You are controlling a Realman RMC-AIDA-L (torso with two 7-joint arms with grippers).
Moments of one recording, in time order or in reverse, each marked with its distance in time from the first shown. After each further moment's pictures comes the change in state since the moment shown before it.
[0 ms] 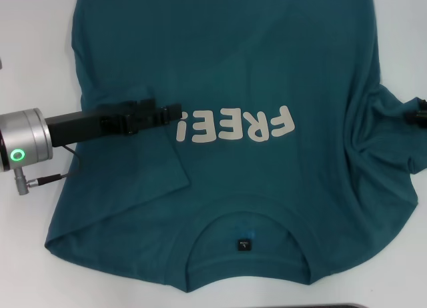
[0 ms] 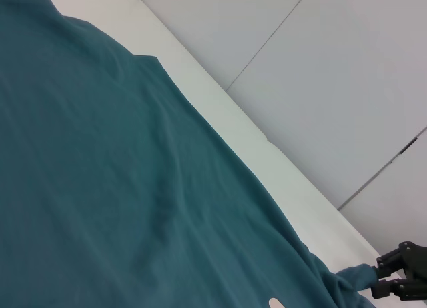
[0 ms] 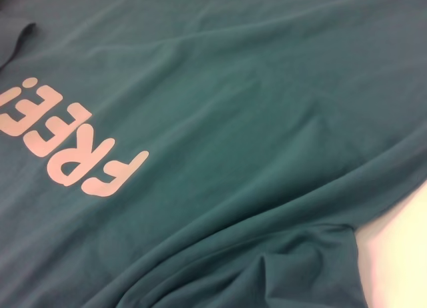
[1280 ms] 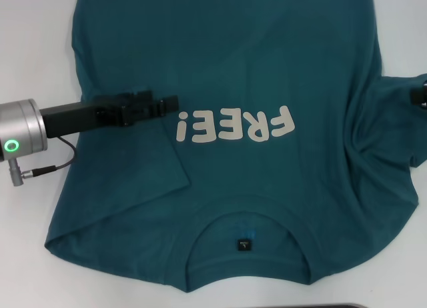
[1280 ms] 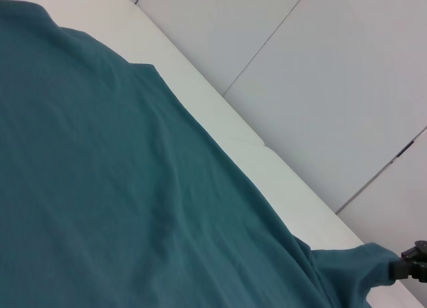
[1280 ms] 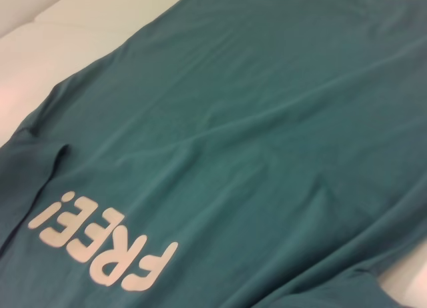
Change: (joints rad) left arm -0.018 0.017 -0.005 -0.003 -0.001 0.012 -0.012; right arm -0.025 0.012 0.175 0.003 0.130 -0.102 0.011
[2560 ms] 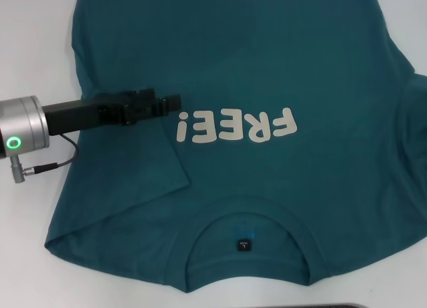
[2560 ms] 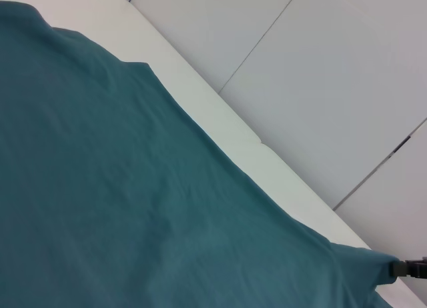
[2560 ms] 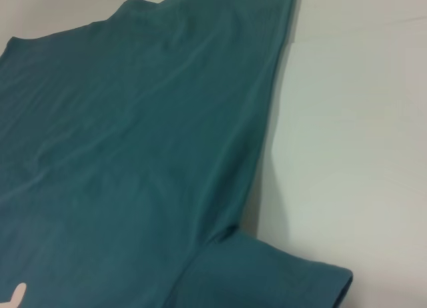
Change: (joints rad) left arm -0.010 0.003 0.008 0.002 0.000 -0.001 0.005; right arm -0.112 0.000 0.132 -0.014 0.015 0.129 0.138
